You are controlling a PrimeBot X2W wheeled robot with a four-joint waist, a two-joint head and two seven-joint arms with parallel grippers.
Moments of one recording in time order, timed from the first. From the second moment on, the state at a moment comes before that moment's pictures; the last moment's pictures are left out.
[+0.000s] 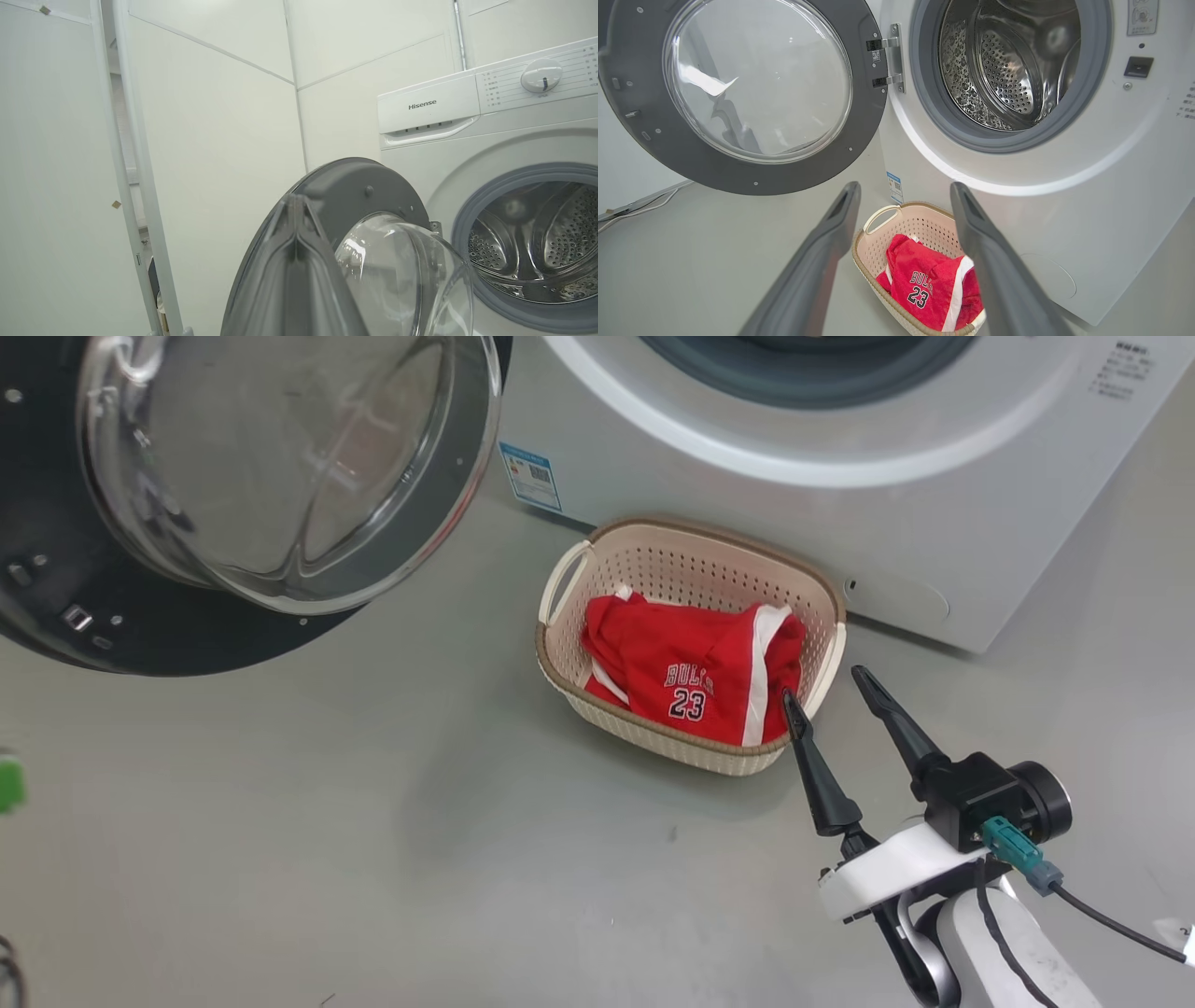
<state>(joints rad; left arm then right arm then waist) -0.22 0.21 0.25 -0.08 -0.34 -0.11 -0.26 -0.14 -0.10 0.34 0.13 0.23 0.03 -0.22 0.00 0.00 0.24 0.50</state>
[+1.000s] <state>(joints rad) -0.74 0.49 0.84 0.71 -0.93 0.06 0.07 -0.22 -0.13 0.35 0.10 0.19 0.03 -0.19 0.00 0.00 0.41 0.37</state>
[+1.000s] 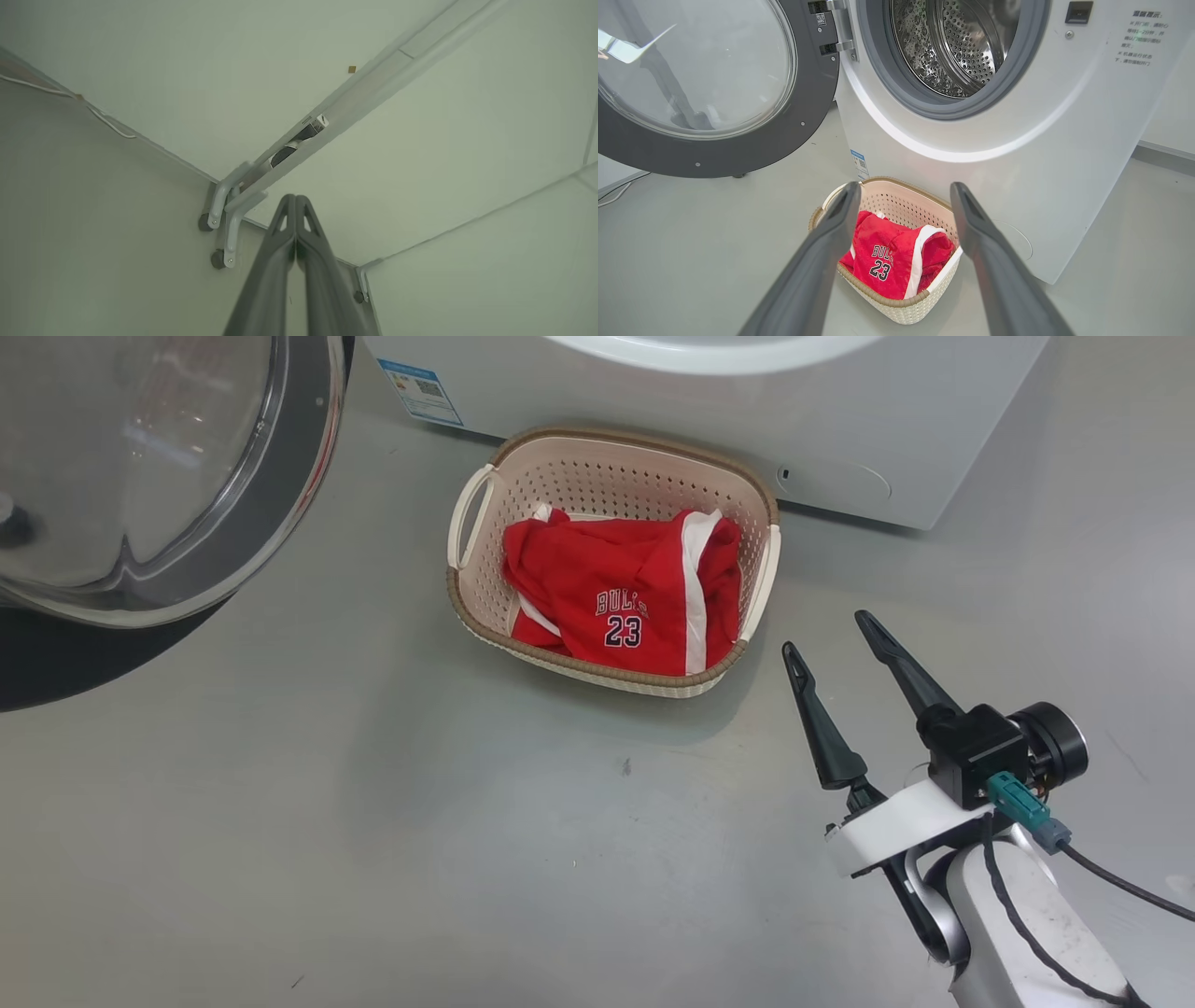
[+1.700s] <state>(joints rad) -0.94 0.52 0.98 0.98 -1.15 0.12 0.30 -0.22 -0.14 0.34 0.11 0.18 0.02 -0.19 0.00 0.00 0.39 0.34</state>
